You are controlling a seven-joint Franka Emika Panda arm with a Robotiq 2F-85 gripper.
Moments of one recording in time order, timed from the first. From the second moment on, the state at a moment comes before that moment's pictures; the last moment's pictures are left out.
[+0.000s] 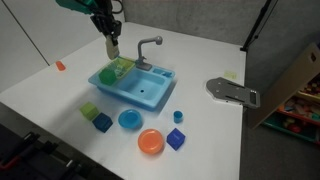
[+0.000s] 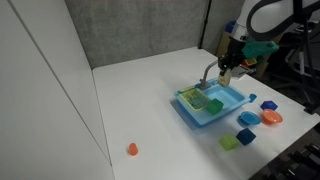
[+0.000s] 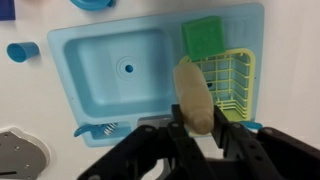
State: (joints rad) arm 0.05 0.25 -0.02 -2.08 -0.02 2.40 0.21
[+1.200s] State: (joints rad) arm -0.01 0.45 -0.11 -1.96 -0.06 2.40 0.25
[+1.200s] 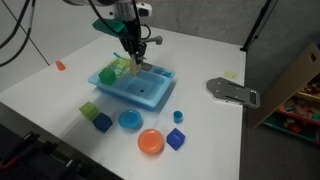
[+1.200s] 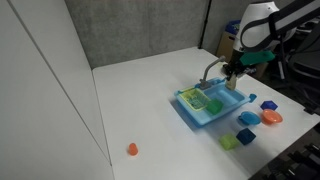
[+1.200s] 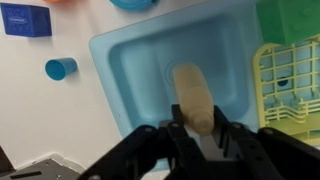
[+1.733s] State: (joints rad) arm -0.01 0.53 -0.11 -1.96 0.03 2.47 0.25
